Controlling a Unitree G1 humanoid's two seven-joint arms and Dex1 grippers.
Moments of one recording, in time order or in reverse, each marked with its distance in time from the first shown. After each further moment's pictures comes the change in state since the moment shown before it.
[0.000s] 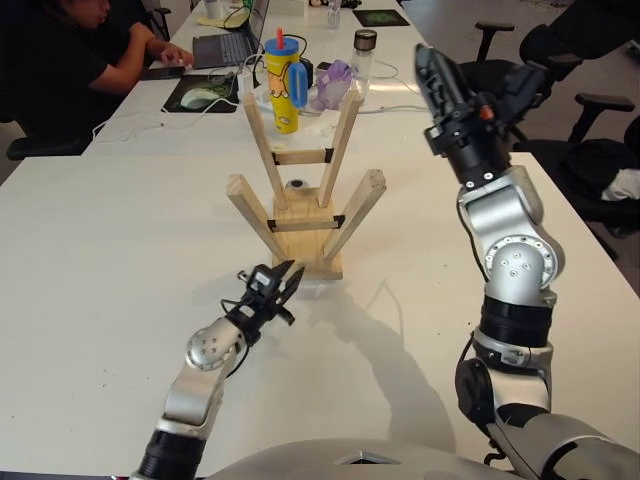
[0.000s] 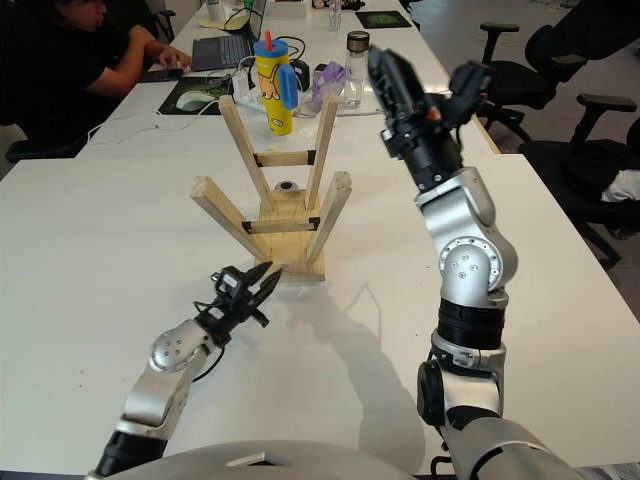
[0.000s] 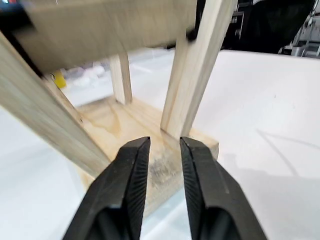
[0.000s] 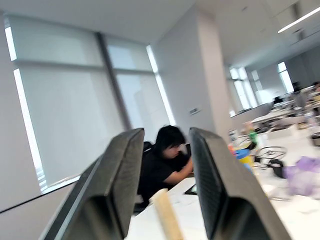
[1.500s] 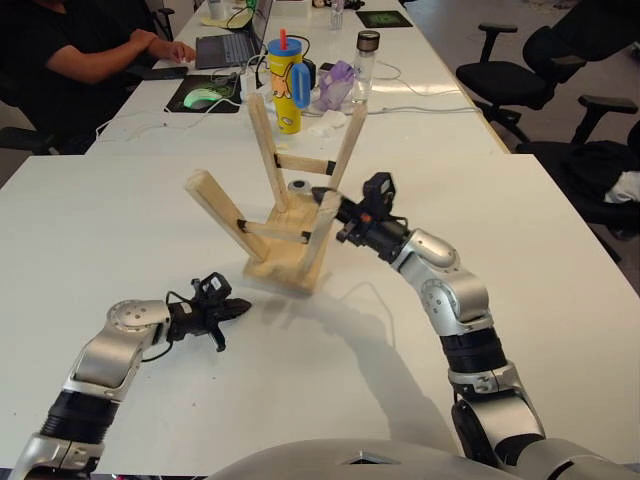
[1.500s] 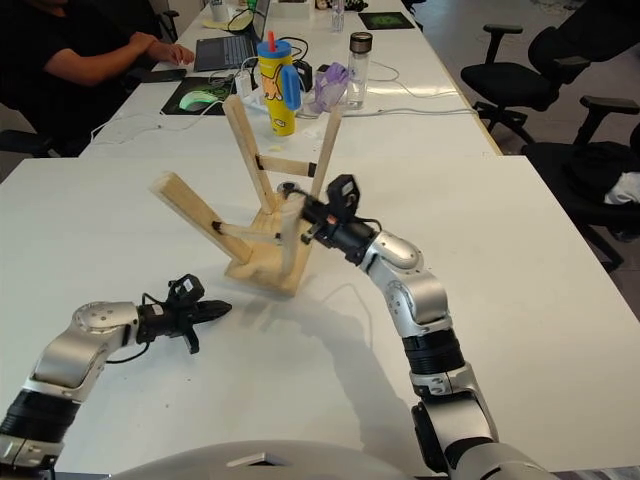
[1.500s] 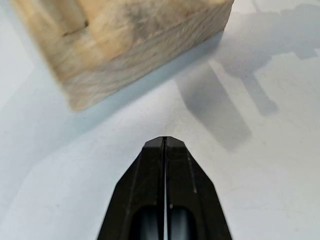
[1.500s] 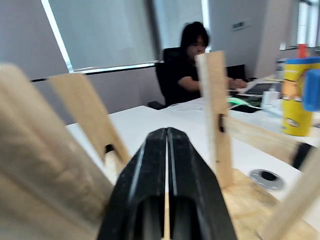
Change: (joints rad) left arm -0.264 0.467 0.010 0.248 -0.097 0.441 -0.472; right arm 0.137 0.034 0.439 0.211 -0.422 -0.109 0.474
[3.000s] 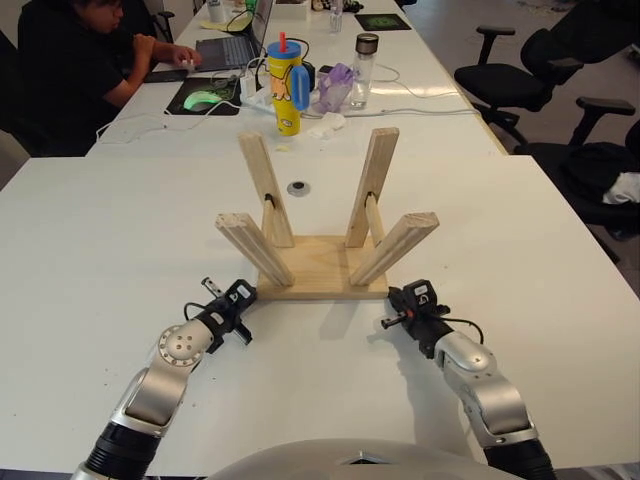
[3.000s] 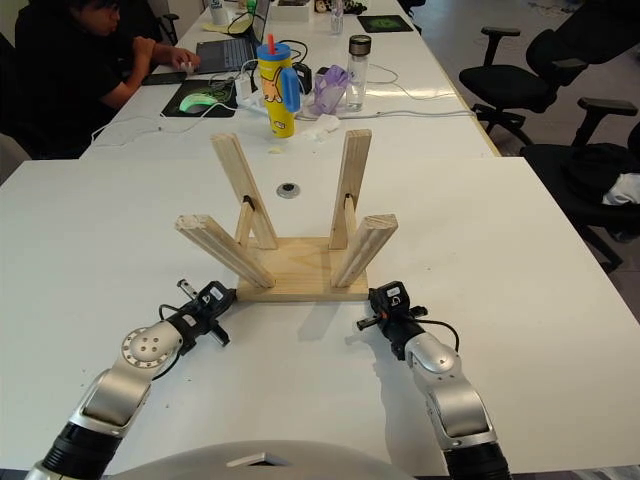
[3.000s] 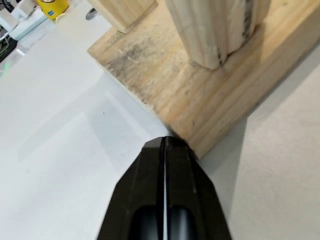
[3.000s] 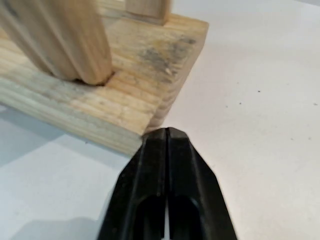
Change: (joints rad) left arm 0.185 -0.181 -0.091 -0.224 0.305 -0.028 0.468; right arm 0.585 -0.132 -0.033 -0.201 -0.347 0.065 -0.433
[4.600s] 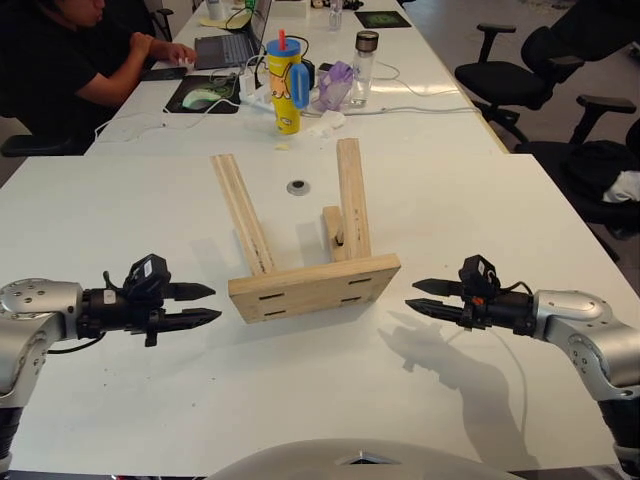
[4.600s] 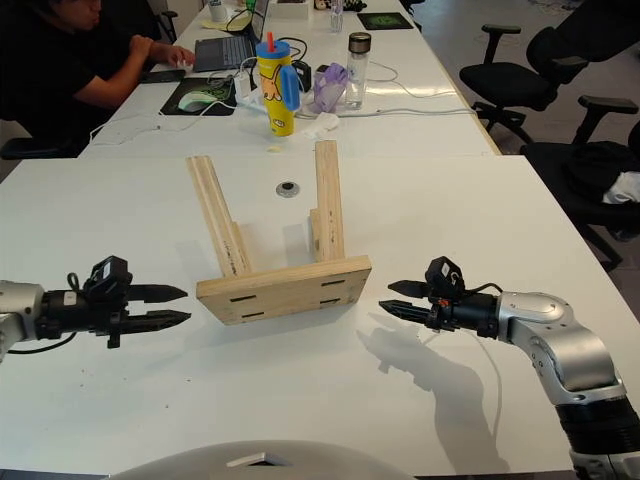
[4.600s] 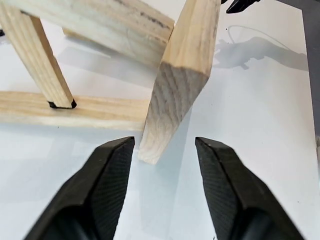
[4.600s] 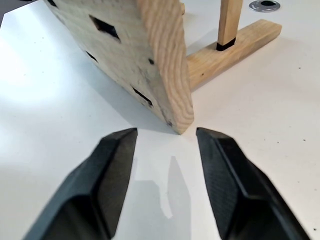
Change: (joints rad) left arm -0.053 0.412 0.419 -0.021 -0.683 0.124 -0.772; right arm -0.159 -0.521 -0.174 0.049 0.452 0.103 0.769
